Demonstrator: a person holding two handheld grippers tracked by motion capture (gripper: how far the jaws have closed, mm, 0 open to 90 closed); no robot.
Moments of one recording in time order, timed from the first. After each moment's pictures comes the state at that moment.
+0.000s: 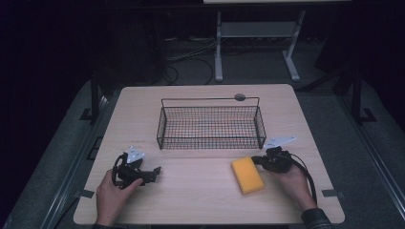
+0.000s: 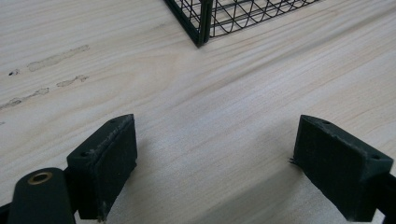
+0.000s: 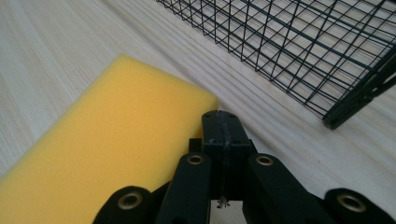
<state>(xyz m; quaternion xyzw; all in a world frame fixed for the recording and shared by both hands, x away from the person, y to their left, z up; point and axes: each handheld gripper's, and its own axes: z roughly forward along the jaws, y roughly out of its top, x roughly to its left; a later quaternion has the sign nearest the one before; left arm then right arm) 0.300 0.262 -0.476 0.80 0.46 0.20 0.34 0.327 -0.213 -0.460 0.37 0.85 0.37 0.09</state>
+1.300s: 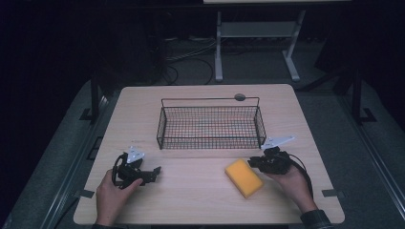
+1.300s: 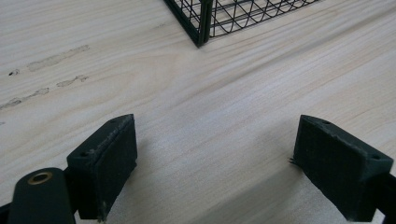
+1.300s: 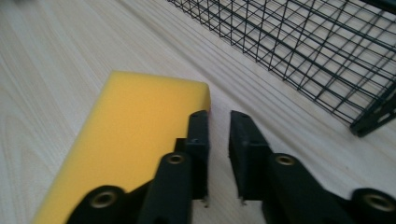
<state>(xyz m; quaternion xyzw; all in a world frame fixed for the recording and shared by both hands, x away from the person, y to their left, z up) 0.300 0.262 -0.476 0.80 0.46 0.20 0.34 0.317 -0.203 -0.445 0.37 0.85 0.37 0.07</state>
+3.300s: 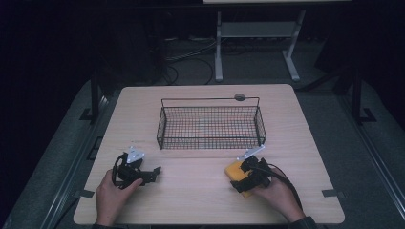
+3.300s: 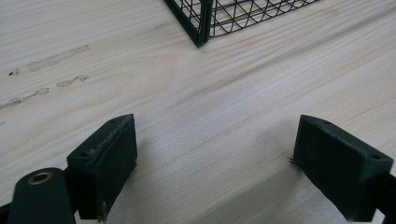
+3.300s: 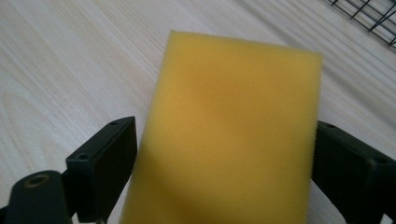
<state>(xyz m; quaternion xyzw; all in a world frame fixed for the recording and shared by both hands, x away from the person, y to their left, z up) 0.300 0.262 -0.475 0.80 0.46 0.20 0.34 0.293 -0.137 -0.453 0.38 0.89 0.25 0.07</state>
